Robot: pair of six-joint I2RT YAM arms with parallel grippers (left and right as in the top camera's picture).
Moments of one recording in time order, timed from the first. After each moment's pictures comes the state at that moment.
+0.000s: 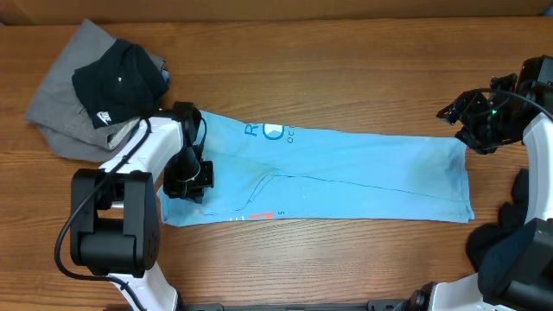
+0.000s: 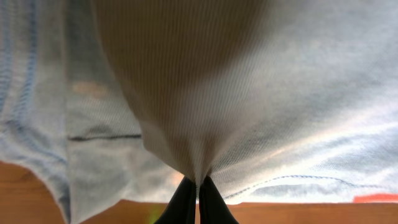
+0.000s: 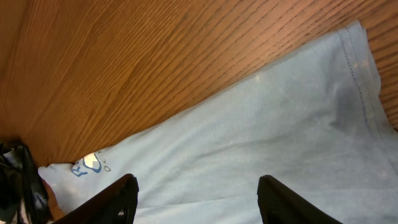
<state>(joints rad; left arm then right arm) -0.09 1.90 1.22 -1.17 0.08 -0.21 -0.36 1.68 1.46 -1.07 -0.42 0.33</state>
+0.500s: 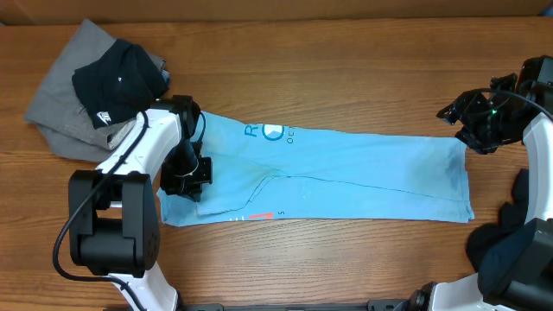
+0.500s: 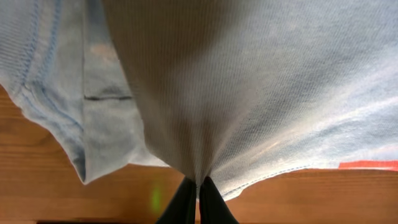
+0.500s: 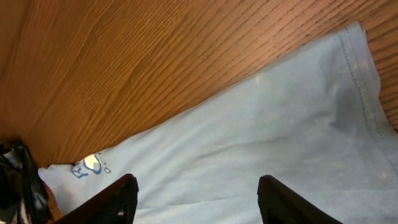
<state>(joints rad) -0.09 1.90 1.29 -1.29 0.08 -0.21 -0.36 1.68 1.46 -1.06 -0.42 0.33</state>
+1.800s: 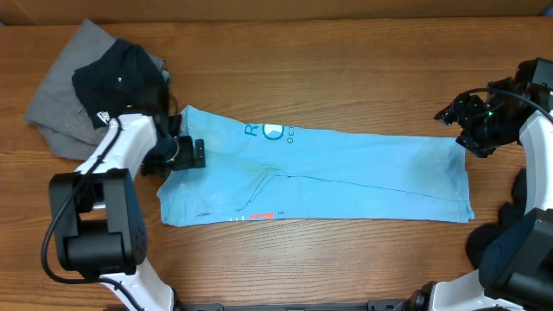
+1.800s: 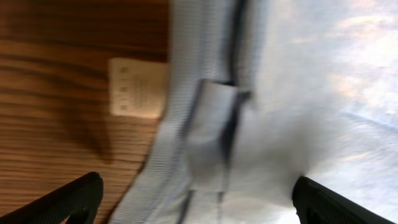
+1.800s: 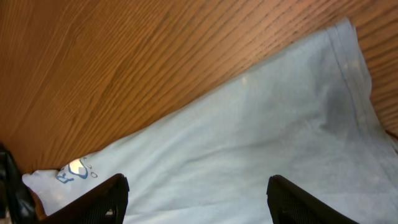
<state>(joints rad) 0.07 1.90 1.24 -0.87 0.08 -0.07 -0.36 1.71 1.44 -1.04 -0.39 0.33</state>
